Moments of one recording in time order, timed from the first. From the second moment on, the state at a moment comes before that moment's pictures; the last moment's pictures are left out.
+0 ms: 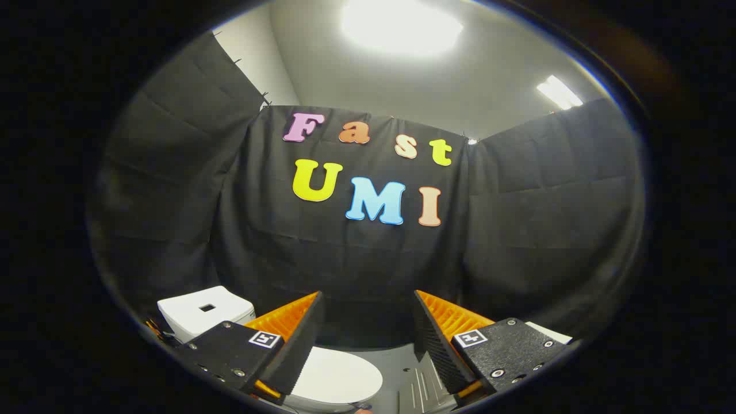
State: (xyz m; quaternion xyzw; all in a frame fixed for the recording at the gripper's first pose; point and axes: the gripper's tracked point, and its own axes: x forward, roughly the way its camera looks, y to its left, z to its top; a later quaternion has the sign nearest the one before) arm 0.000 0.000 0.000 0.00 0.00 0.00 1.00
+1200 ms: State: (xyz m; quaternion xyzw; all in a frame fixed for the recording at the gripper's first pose) arm 0.005 -0.016 -0.018 0.03 0.01 -0.01 1.00
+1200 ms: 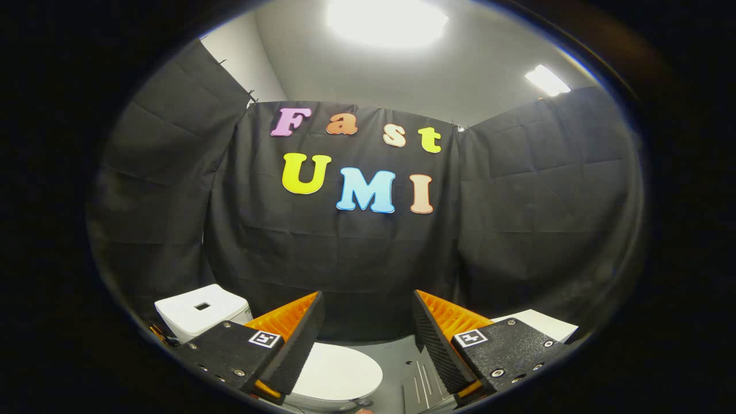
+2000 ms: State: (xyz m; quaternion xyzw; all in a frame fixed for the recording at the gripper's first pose) arm 0.031 -0.002 -0.162 0.21 0.10 0.00 0.97
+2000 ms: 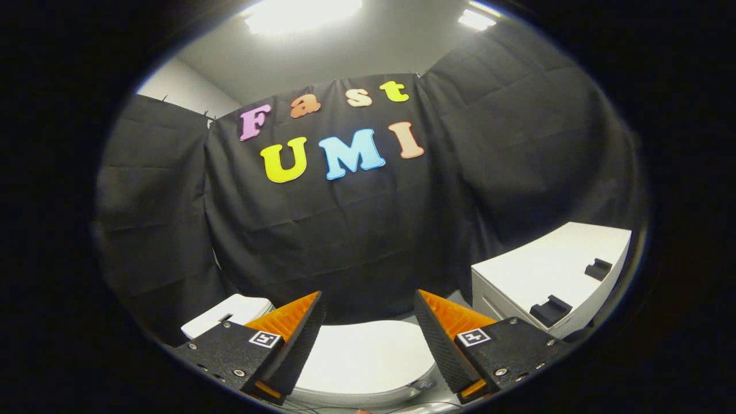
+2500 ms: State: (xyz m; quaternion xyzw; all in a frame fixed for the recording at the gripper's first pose) arm 0.014 0.038 -0.272 0.31 0.23 -0.01 0.92
